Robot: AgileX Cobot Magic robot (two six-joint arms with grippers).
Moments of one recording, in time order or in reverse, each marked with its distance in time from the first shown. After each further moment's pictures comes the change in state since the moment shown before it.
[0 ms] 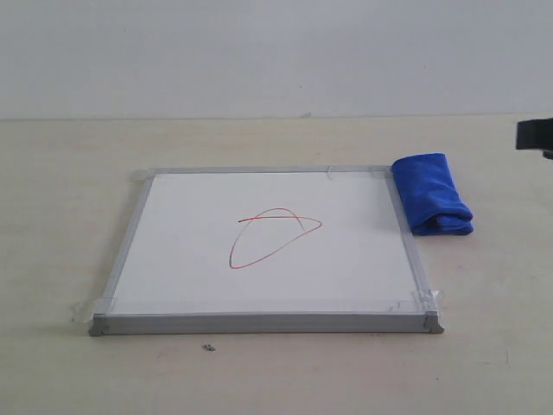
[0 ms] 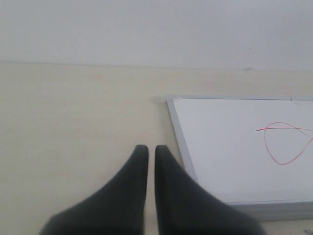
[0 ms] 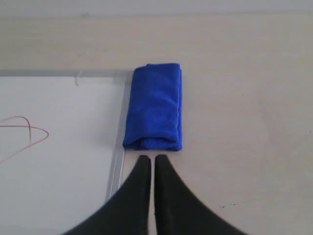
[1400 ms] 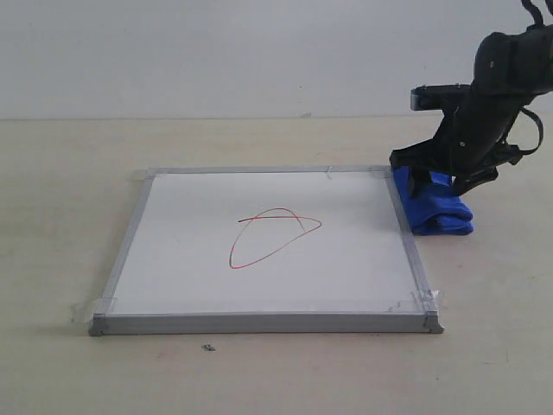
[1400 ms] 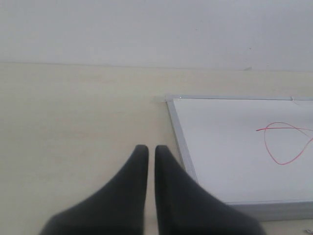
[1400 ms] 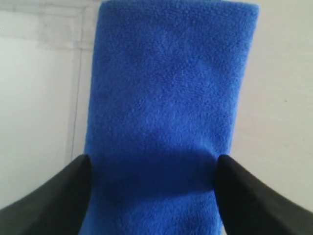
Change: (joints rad) left arm 0.000 0.000 0.000 0.000 0.000 0.000; right arm 0.000 1.077 -0.837 0.024 0.367 -0.085
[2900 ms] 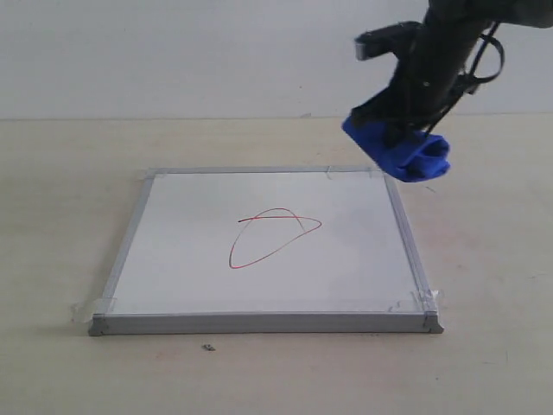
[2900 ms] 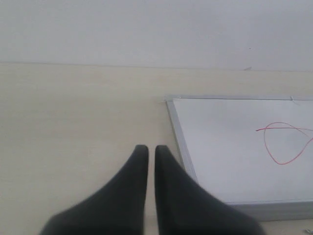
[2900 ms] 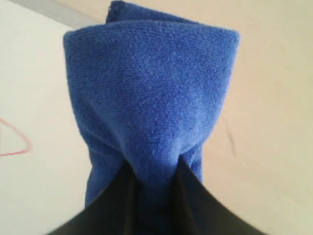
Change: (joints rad) left arm 0.000 0.000 0.000 0.000 0.000 0.000; right arm 0.161 -0.037 -0.267 -0.066 0.264 -0.129
